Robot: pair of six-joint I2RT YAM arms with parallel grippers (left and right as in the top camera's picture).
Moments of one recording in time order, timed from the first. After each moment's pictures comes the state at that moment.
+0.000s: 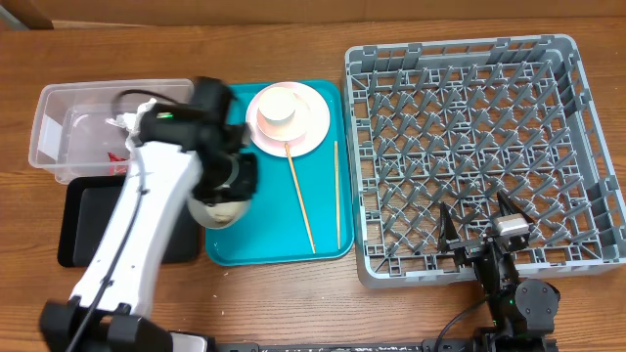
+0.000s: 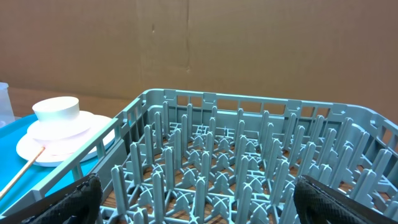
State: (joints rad) left arm -0.14 1.56 1.45 -1.38 0.27 -0.21; right arm 0.01 0.01 0.02 -0.02 -0.18 -0.04
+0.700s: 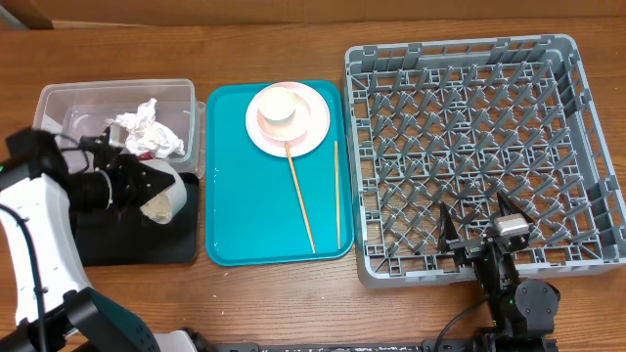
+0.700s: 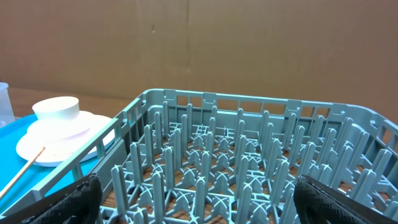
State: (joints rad) left arm 0.57 1.55 1.27 -1.27 0.83 0.14; right arm 0.01 0.01 0.02 -0.02 -0.18 -0.04
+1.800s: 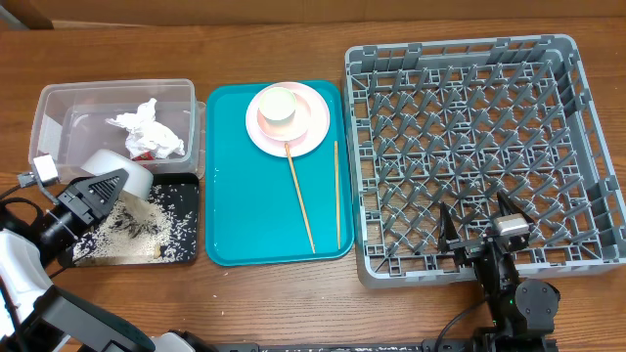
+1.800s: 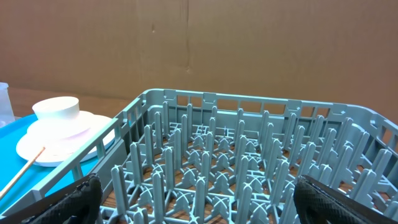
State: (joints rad) left arm 0.91 1.55 1.05 -1.05 1.38 0.40; right arm 0.01 0.01 0.02 -0.02 -0.18 -0.04
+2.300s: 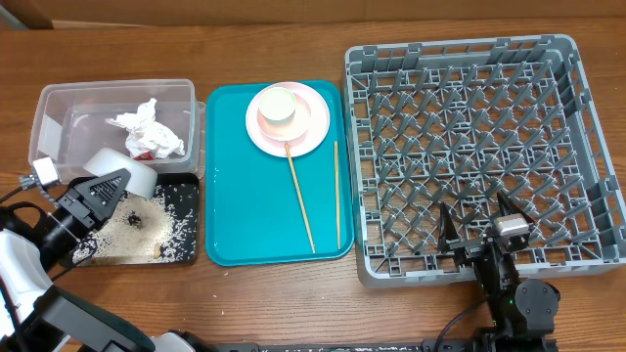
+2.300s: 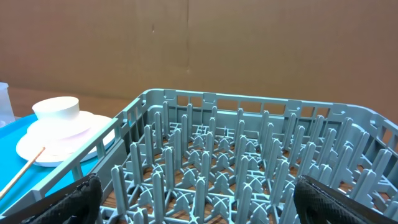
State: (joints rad) left arm 0.91 1.55 1.05 -1.15 1.46 0.52; right arm 0.01 0.01 0.02 -0.02 -0.18 -0.04
